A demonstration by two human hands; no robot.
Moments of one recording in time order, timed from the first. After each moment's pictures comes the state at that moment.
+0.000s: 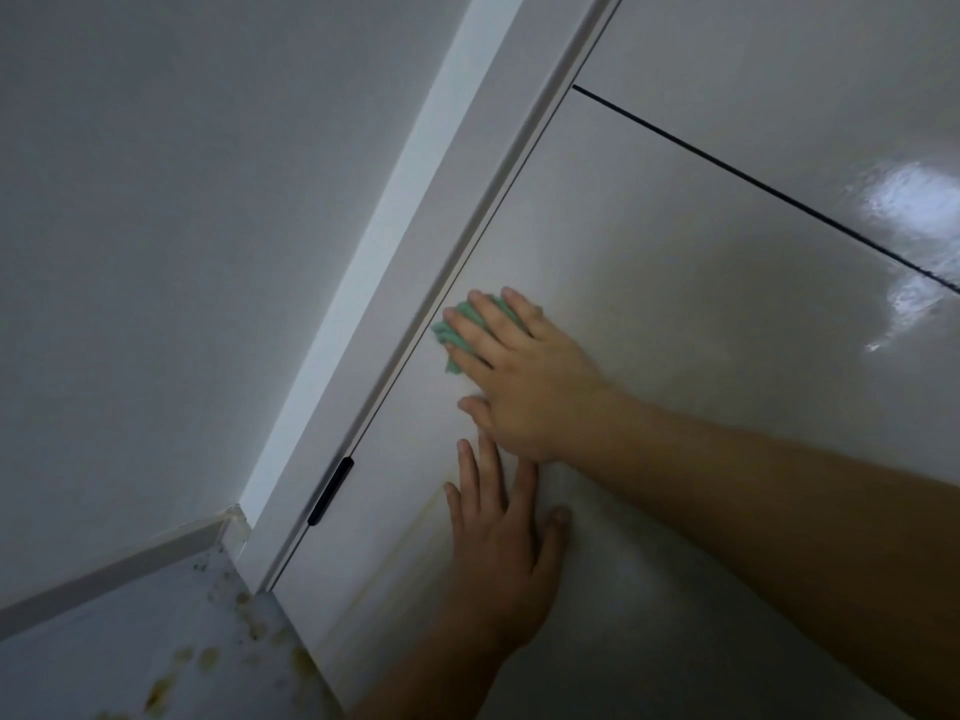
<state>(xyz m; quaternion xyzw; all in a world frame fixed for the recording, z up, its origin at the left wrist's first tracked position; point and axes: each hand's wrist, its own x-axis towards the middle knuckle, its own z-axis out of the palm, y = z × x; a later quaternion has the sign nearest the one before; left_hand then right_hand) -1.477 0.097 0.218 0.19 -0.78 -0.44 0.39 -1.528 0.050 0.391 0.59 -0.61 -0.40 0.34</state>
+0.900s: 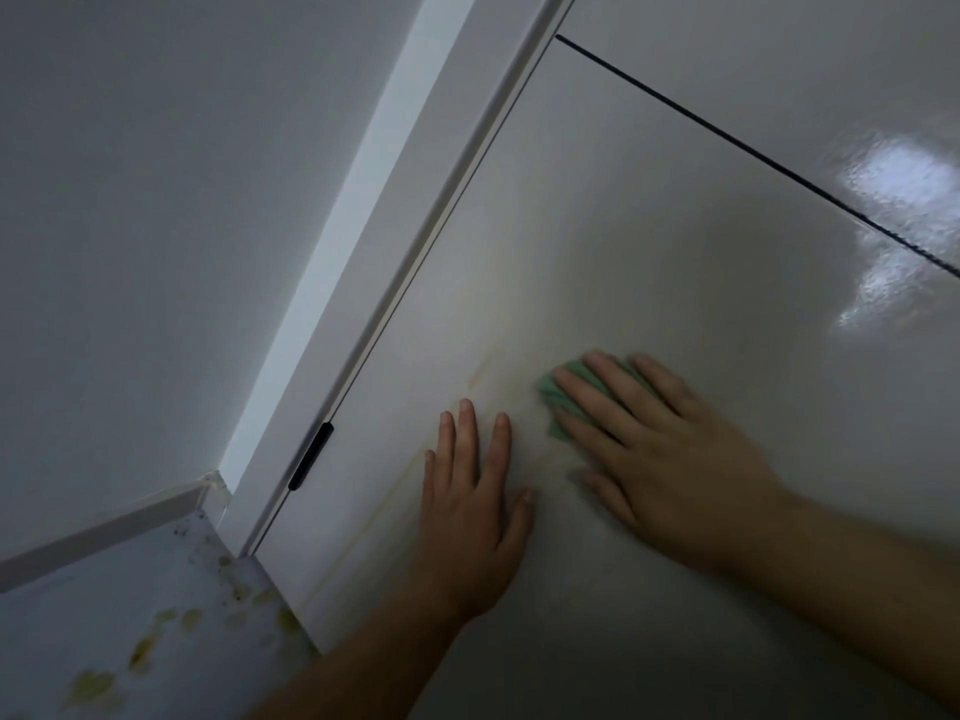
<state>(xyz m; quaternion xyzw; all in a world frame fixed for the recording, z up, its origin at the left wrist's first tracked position) -1.475 0.096 0.195 0.16 -0.80 -0.39 0.44 -1.529 0.203 0.409 0.59 -0.63 -0.37 0.36</state>
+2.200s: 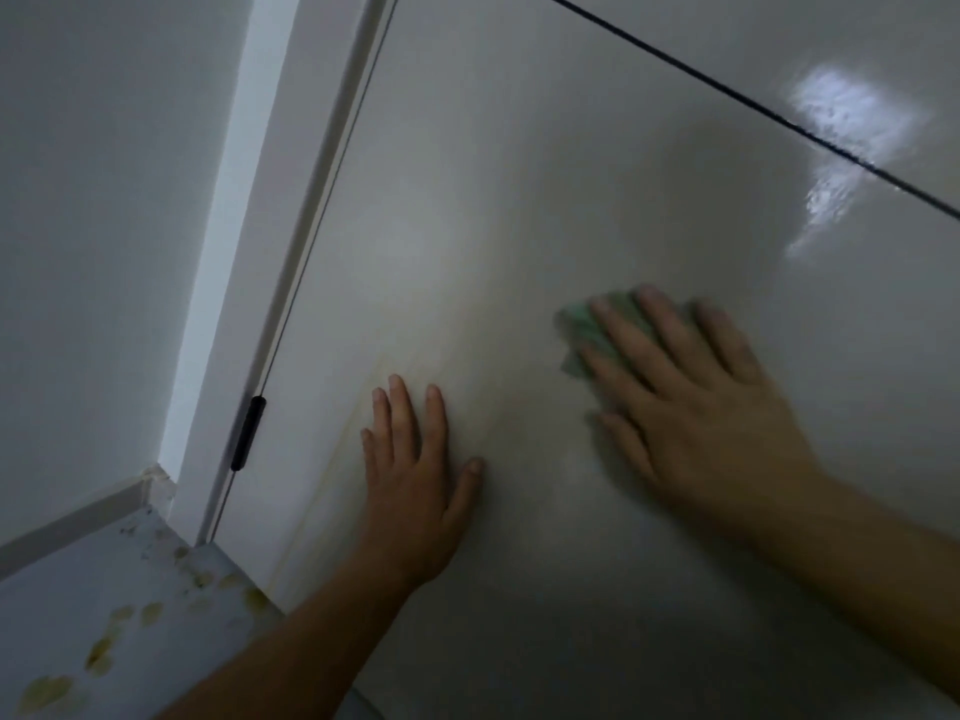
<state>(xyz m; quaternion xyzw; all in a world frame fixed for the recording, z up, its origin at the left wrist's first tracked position) -1.478 0.112 0.176 0.16 -0.82 -0.37 0.40 -1.526 0.279 0.413 0.49 -0.69 -0.31 0.44</state>
